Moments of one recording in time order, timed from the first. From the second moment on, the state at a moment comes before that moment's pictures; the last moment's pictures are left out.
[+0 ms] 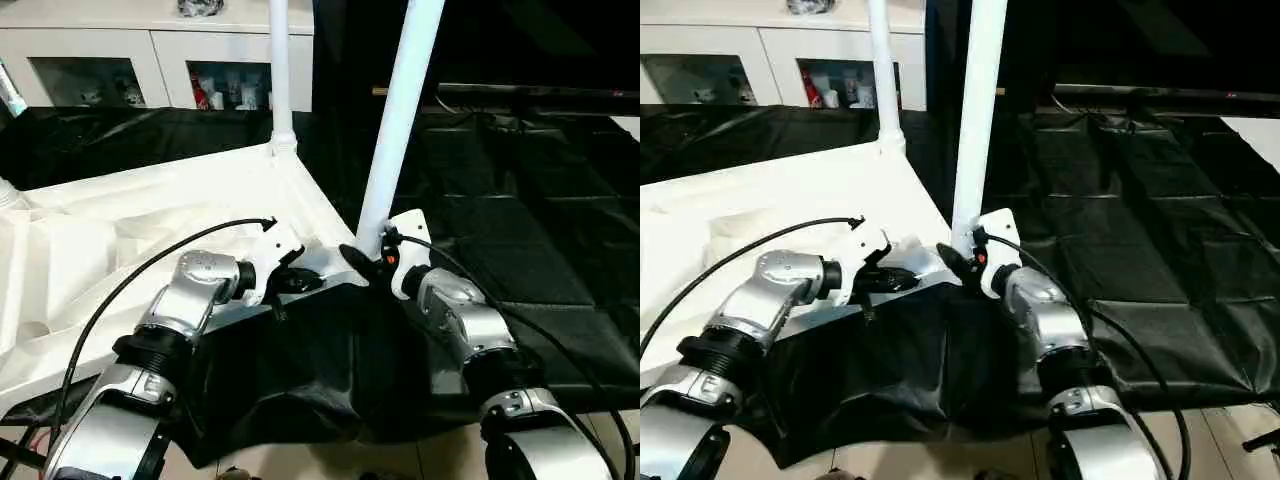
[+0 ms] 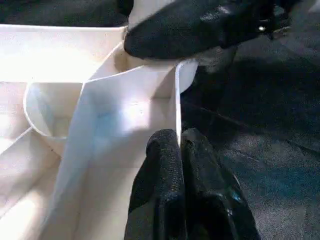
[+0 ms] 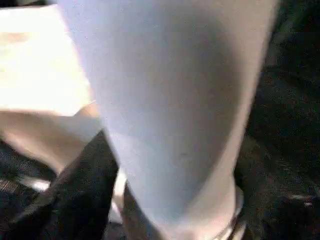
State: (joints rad) left arm -0.63 0.28 -0.21 0.63 0.03 0.19 -1.05; right arm -0.58 -0.09 0.02 0.71 0.10 0.14 0.64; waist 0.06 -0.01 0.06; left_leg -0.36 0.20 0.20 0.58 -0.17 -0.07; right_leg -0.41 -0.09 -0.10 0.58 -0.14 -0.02
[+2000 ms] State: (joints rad) left arm -0.68 0.21 -0.24 0.72 0.06 0.14 -0.90; right arm -0.57 -0.11 -0.02 0.69 0.11 0.10 0.57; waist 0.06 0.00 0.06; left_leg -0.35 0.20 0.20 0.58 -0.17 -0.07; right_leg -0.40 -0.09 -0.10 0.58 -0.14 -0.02
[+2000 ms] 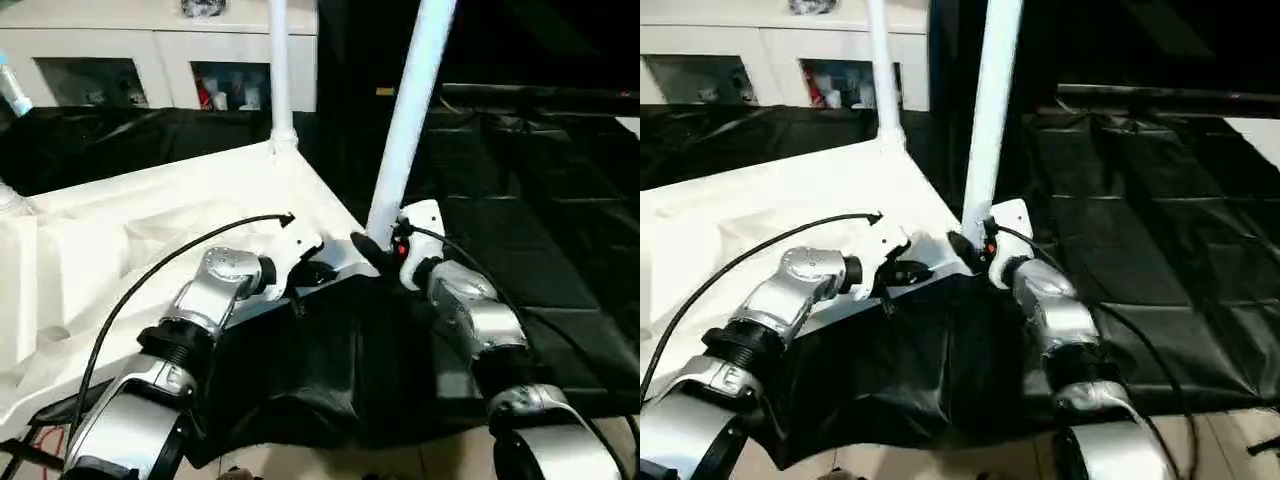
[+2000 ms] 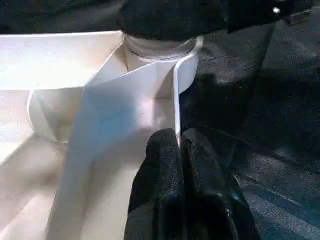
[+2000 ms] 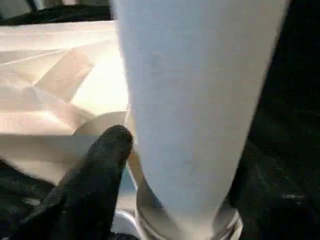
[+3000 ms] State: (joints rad) left arm -0.52 0.32 -0.21 0.32 -0.01 0.26 -0.97; right arm -0.33 -0.30 0.05 0.26 0.27 0.30 0.94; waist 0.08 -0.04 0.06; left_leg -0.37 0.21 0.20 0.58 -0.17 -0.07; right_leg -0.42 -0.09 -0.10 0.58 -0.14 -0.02
